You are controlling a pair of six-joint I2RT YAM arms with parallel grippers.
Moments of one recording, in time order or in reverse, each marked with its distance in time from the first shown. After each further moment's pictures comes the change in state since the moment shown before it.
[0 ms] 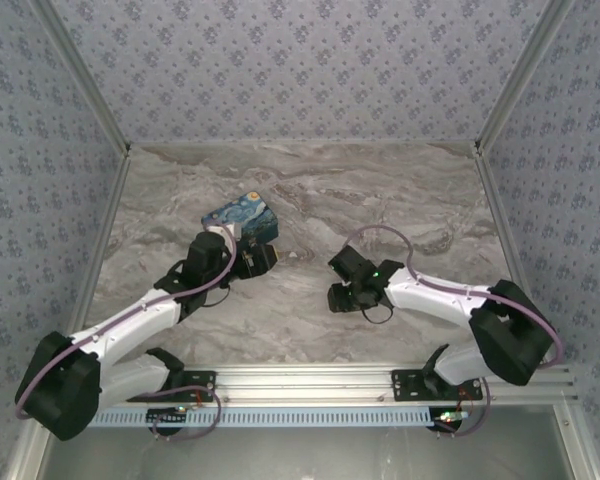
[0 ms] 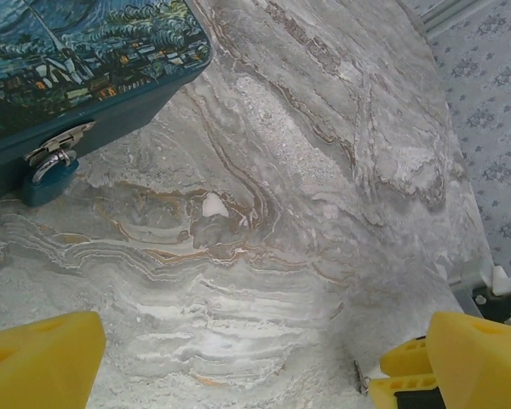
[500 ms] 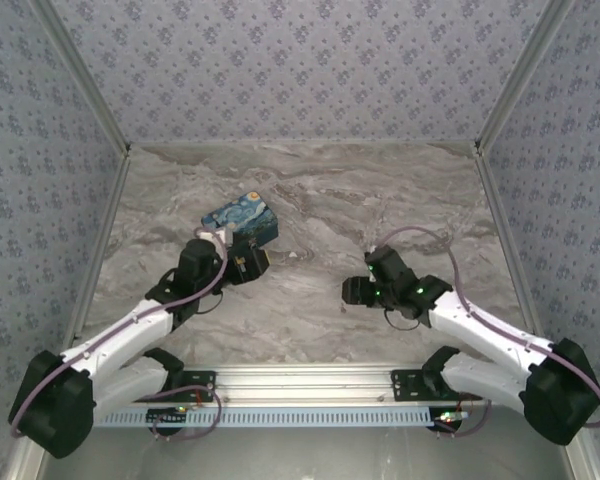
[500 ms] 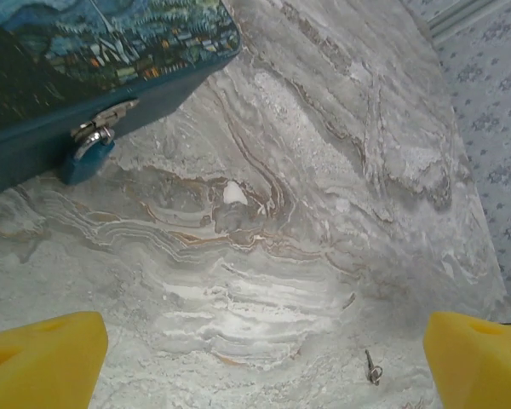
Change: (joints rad) left arm 0.024 -0.074 -0.063 -0.014 0.001 0.000; right arm -0.094 -0.355 -0.169 0.027 -0.022 0.067
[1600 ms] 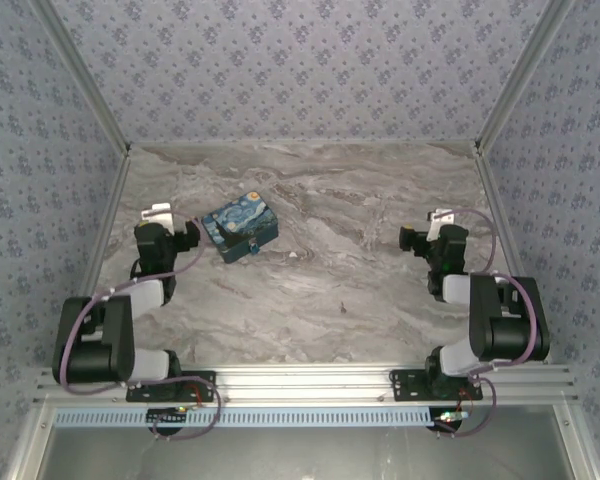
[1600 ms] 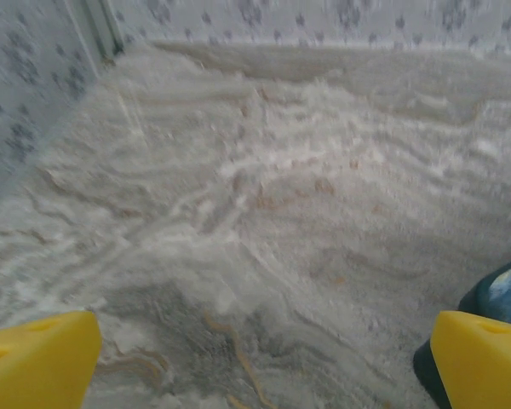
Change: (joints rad) left arm 0.545 0.287 -0.039 0.563 -0.324 0.718; right arm -0.789 0.372 -0.178 1.120 0.005 -0.675
